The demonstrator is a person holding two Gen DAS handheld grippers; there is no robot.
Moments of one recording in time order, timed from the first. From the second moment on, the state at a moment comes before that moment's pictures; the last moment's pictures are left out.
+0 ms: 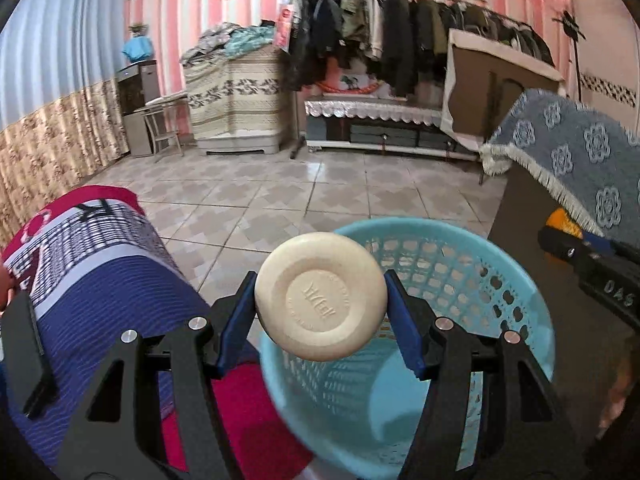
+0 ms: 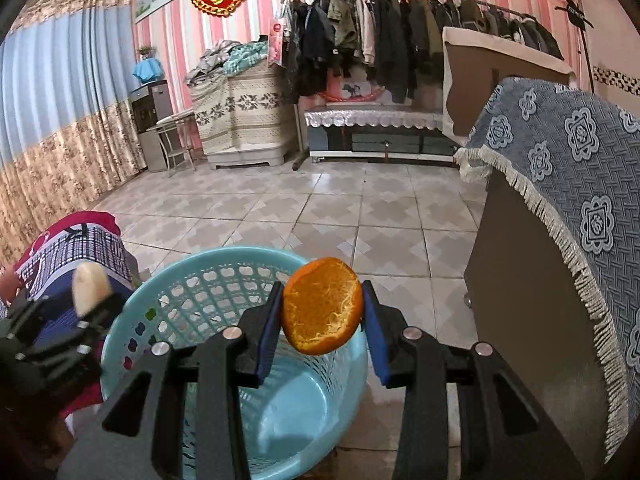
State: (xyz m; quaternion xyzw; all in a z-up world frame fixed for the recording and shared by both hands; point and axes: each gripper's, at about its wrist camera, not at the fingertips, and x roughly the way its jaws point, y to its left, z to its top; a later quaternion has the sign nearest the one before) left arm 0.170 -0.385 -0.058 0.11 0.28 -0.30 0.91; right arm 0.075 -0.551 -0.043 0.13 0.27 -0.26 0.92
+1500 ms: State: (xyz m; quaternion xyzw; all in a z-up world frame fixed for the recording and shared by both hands) left arm 0.189 -0.240 -0.032 0.01 0.27 -0.13 0.95; right arm 0.118 -0.478 -0.042 0.13 0.28 -0.20 0.93
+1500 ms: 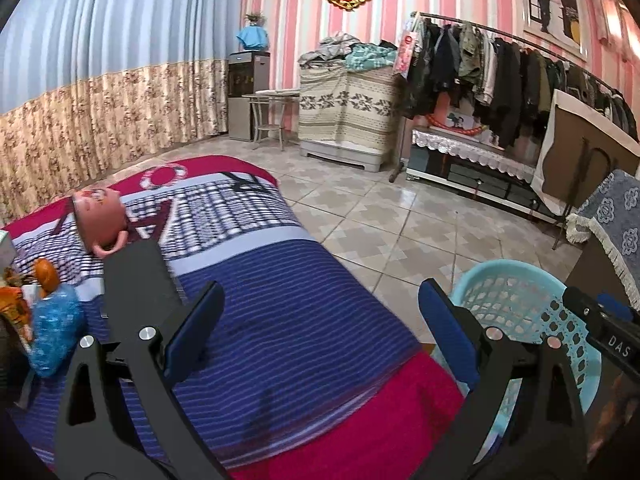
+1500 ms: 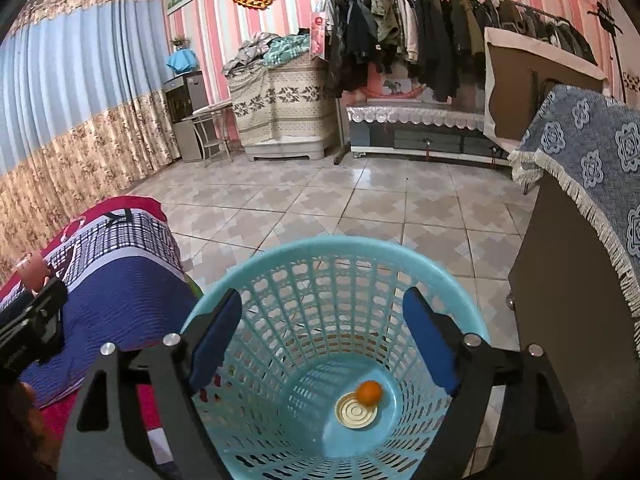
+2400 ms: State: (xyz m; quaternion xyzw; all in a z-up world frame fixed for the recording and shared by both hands) left arm 0.110 0.053 -0.016 -0.02 0.29 0.05 0.95; right arm 0.118 -0.294 -0.032 0.00 0.27 -0.03 0.96
